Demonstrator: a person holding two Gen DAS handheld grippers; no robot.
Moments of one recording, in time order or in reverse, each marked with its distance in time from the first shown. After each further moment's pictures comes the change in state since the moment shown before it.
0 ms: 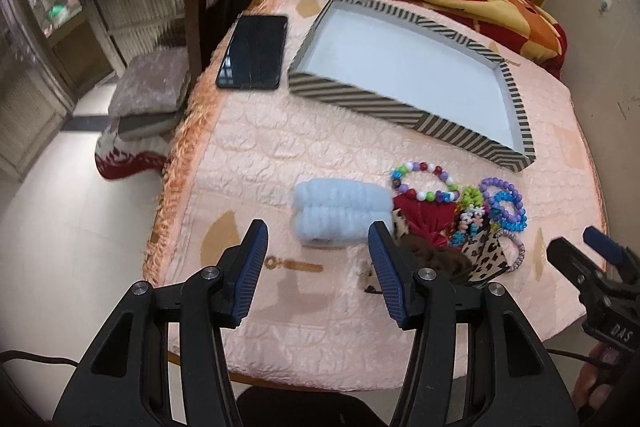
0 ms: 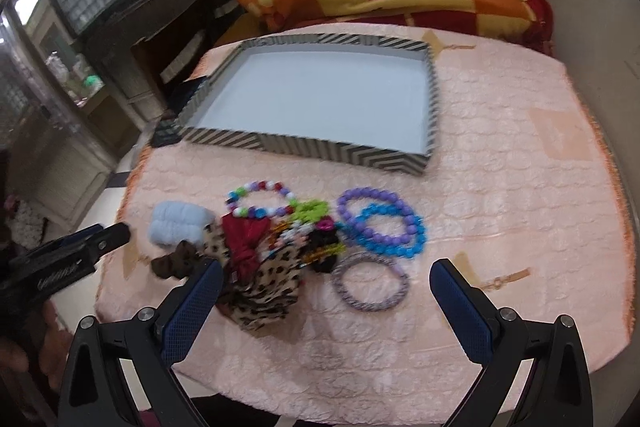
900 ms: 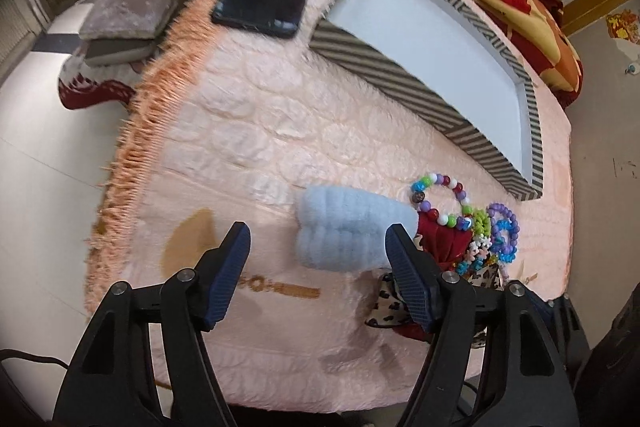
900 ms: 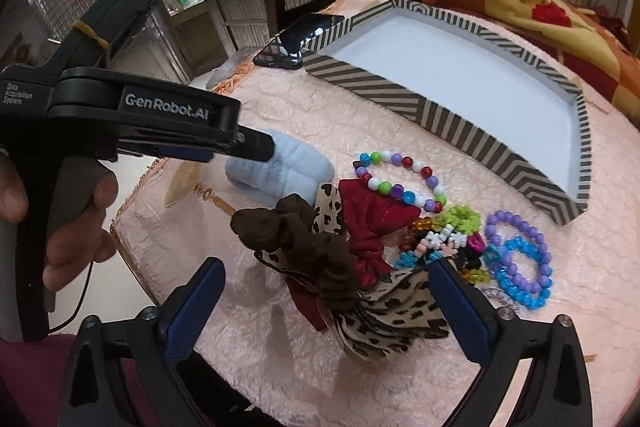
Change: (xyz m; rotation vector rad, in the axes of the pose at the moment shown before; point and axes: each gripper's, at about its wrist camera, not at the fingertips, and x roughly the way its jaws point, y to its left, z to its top) left arm 0.065 0.032 0.027 -0.178 0.202 -0.164; right arm 0.059 0.077 -0.015 -0.366 0.090 0.176
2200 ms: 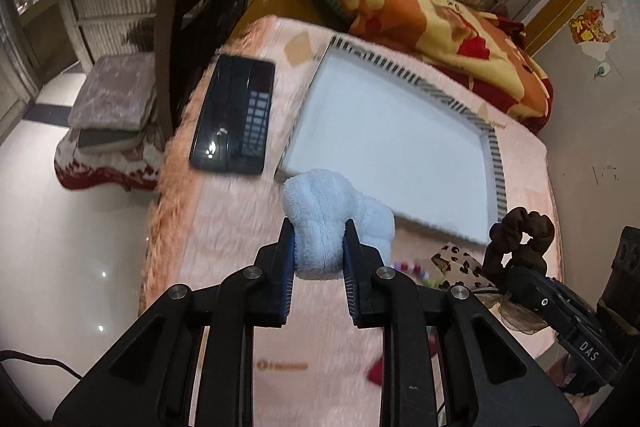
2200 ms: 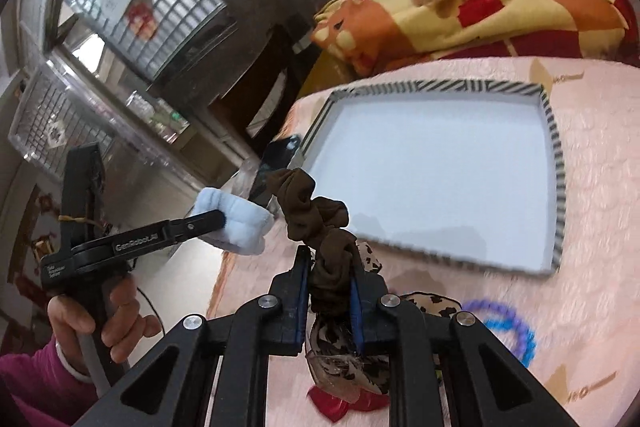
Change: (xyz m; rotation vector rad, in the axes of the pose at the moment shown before) left arm -0.058 -0.026 0.068 0.135 -0.203 -0.019; right arm -0.055 -0.097 0.074 0.398 -0.234 0.178
